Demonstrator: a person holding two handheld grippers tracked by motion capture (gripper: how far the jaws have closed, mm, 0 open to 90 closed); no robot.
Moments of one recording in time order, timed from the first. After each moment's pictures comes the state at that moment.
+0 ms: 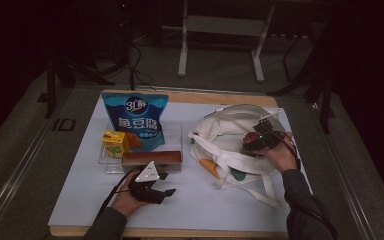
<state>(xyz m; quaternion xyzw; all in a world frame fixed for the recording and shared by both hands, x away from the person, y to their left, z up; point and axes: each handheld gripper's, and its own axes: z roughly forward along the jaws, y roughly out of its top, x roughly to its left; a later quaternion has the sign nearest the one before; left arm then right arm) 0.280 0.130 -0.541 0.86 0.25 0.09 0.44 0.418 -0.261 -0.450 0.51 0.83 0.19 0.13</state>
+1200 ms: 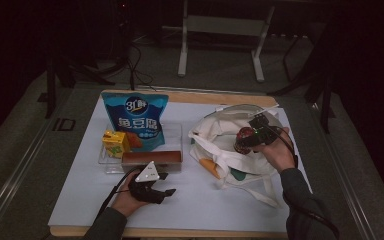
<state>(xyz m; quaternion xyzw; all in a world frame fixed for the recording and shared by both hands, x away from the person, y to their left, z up) 0.280 0.130 -0.541 0.86 0.25 0.09 0.44 0.407 -0.237 -0.418 0.49 0.83 0.22 0.13</state>
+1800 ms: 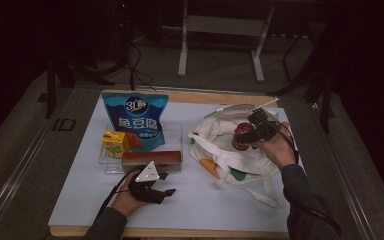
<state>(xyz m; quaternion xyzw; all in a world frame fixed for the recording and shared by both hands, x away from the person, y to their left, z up) 0.280 0.130 -0.541 0.86 0.25 0.09 0.44 0.406 -0.228 -0.397 0.47 0.84 0.23 0.13</state>
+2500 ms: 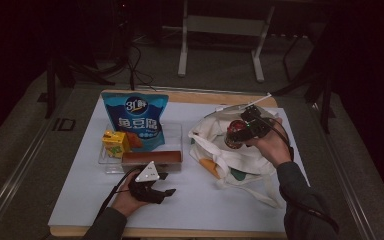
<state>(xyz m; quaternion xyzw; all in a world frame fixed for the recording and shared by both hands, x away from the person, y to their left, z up) 0.280 0.130 -0.541 0.86 0.25 0.09 0.44 0.403 -0.205 -0.382 0.45 0.85 0.24 0.13</state>
